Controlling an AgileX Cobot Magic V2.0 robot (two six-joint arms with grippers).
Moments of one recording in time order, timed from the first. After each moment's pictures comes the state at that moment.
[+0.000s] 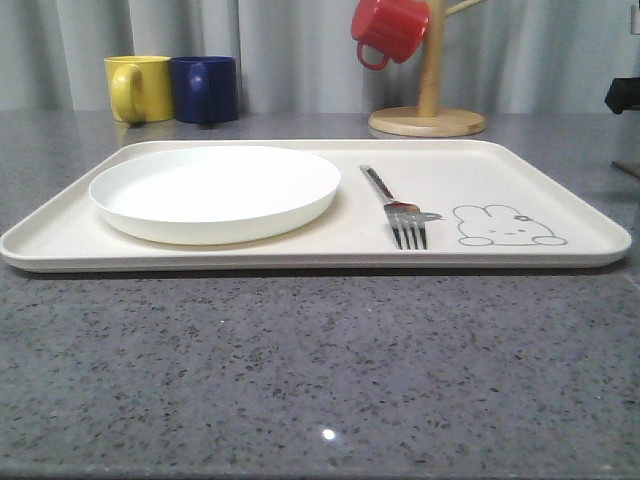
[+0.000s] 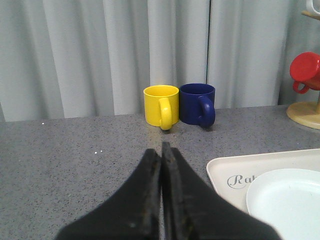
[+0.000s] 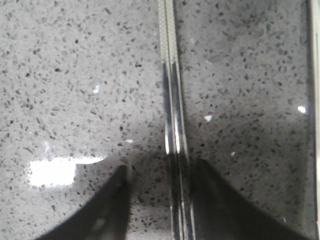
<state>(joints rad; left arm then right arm) -0.10 0.52 -0.47 -0.34 0.06 0.38 -0.05 1.68 -1.23 0.05 0.82 0.04</state>
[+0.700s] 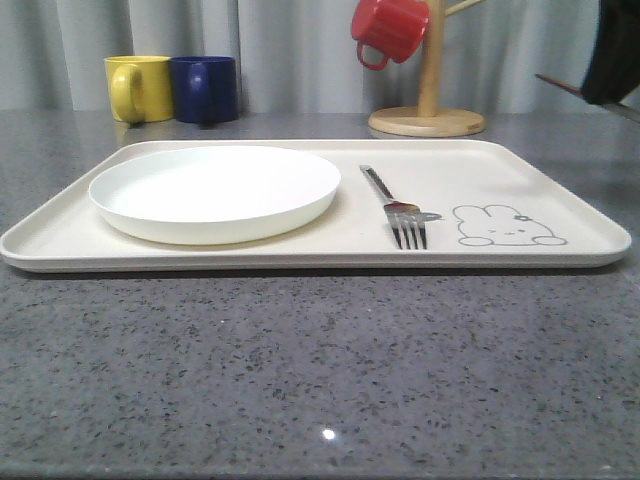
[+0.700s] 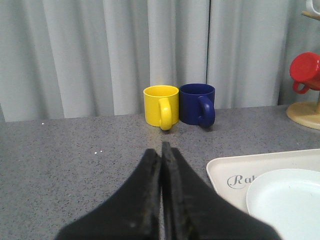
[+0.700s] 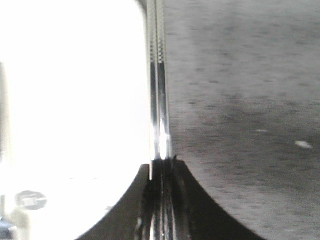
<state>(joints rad) -0.10 0.52 -0.47 -0.34 0.06 0.38 0.14 1.57 -1.37 0.13 0.96 0.15</state>
